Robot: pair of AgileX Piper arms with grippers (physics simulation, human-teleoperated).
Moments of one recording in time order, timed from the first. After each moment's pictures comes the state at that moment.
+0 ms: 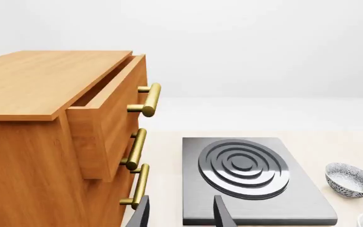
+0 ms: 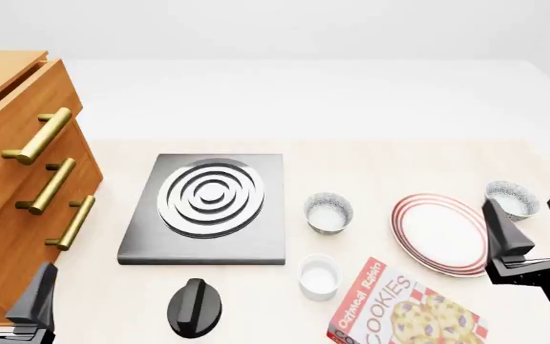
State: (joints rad) left arm 0.00 0.01 0.00 0.00 0.00; right arm 0.05 0.49 -0.18 -0.33 -0.09
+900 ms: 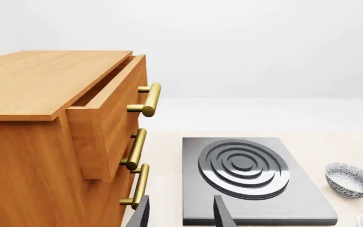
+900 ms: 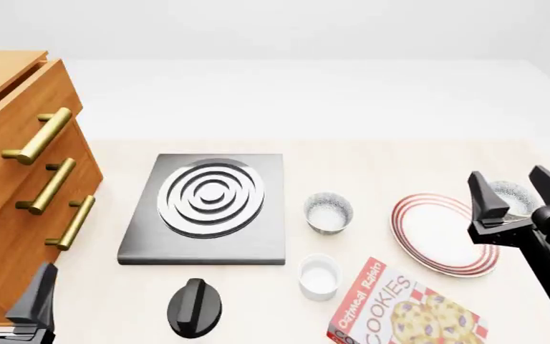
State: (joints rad) left arm 0.00 0.01 0.00 0.00 0.00; right arm 0.02 0.80 -0.26 -0.54 -0.12
